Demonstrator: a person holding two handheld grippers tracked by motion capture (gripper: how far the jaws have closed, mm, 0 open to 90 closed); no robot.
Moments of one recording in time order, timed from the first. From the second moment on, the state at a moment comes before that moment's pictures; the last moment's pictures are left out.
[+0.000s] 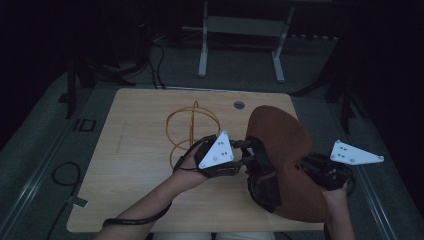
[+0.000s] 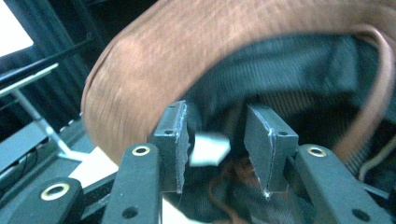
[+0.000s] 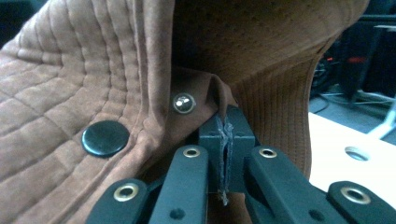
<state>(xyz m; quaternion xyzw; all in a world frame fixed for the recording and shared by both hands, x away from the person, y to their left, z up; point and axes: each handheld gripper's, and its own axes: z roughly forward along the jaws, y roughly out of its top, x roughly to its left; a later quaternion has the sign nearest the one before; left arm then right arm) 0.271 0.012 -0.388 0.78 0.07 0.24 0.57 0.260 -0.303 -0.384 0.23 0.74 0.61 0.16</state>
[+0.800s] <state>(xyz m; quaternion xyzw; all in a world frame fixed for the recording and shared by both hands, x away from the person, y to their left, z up) 0.245 0.084 -0.441 0.81 0.14 0.20 0.54 0.300 -0.300 -0.354 0.29 0.69 0.64 0.19</state>
